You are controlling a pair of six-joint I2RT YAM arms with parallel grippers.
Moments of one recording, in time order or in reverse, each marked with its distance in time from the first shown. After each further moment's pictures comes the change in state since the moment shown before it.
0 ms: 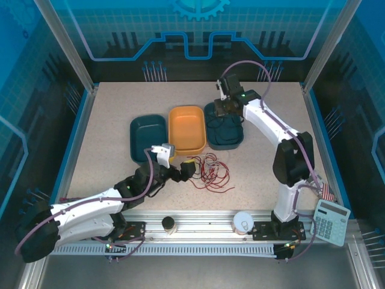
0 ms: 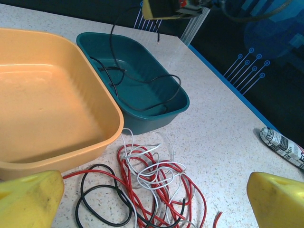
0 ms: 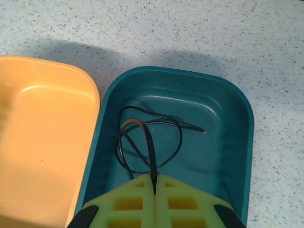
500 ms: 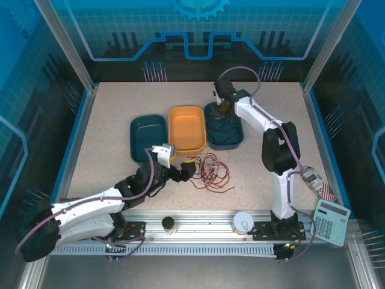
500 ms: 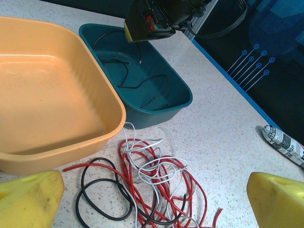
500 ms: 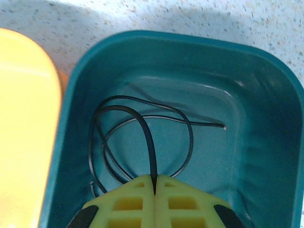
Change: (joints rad) left arm 0.000 0.008 0.006 -0.027 0.000 -0.026; right arm -0.024 0.191 0.100 -0.059 -0.018 0.019
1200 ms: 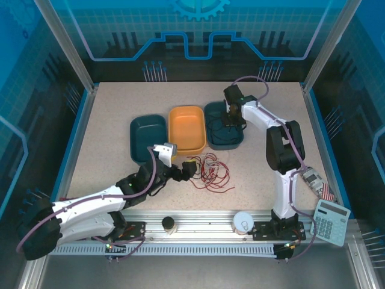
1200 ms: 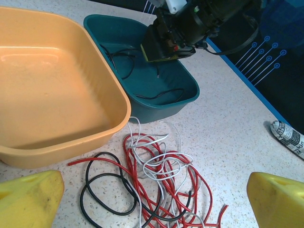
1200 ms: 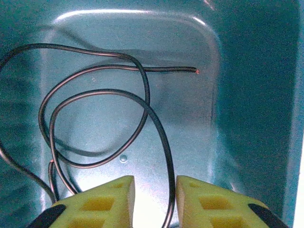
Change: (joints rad) left arm 0.000 0.025 0.040 -0.067 -0.008 -0.010; right arm -0.069 -0.034 -0.161 0.017 -0.055 0.051
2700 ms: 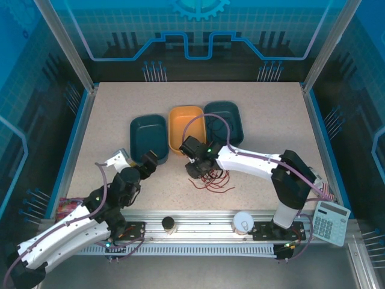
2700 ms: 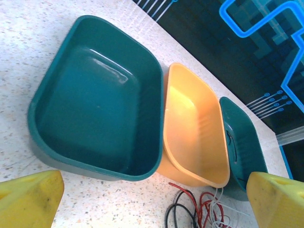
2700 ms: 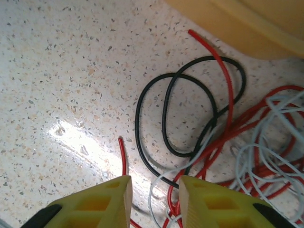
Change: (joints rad) left arm 0.084 -0.524 -0.019 -0.661 -0.443 -0.534; right arm 0.630 -0.338 -0.422 0.029 0.044 0.100
